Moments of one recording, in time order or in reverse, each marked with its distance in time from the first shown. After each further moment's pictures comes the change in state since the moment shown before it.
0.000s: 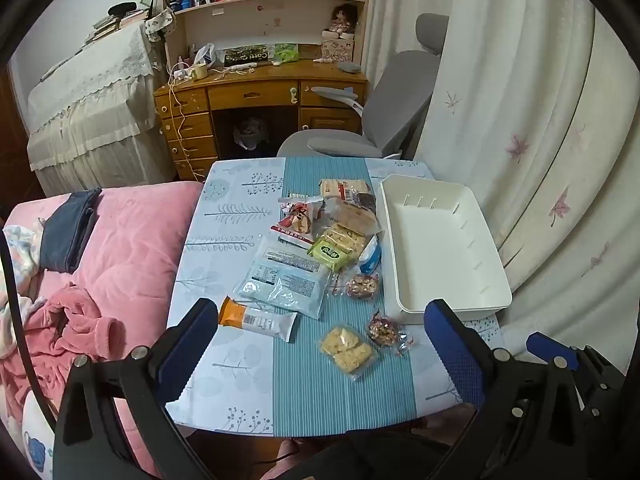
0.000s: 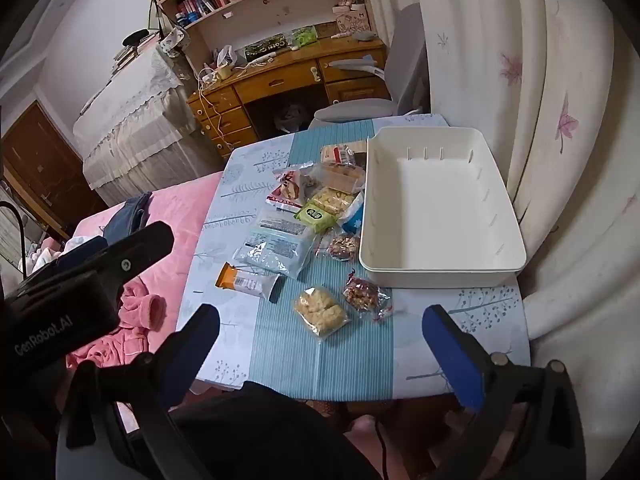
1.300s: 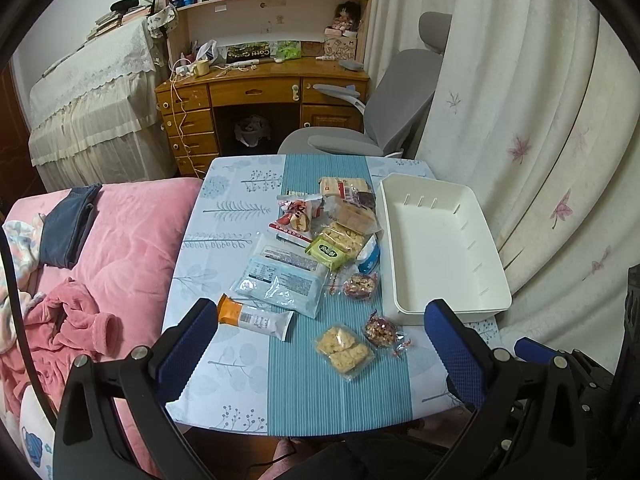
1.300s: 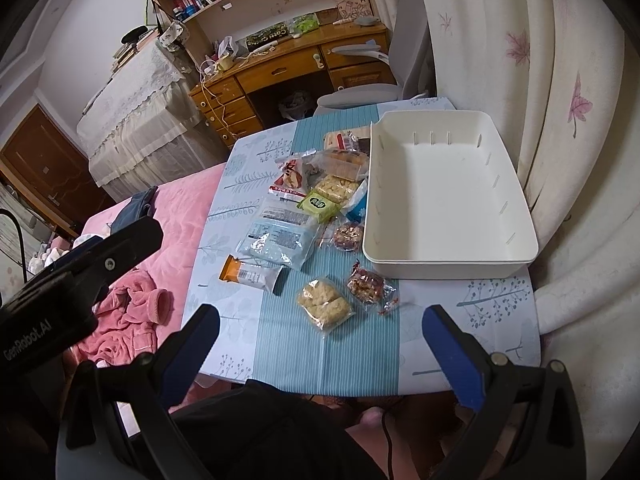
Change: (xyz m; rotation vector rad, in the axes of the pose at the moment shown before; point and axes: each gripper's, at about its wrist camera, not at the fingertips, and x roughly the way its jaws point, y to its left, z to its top) left arm 0.002 -0.004 0.001 -0.005 0.012 -0.004; right arm 0.012 -0.006 -0.001 0.018 0.038 0.019
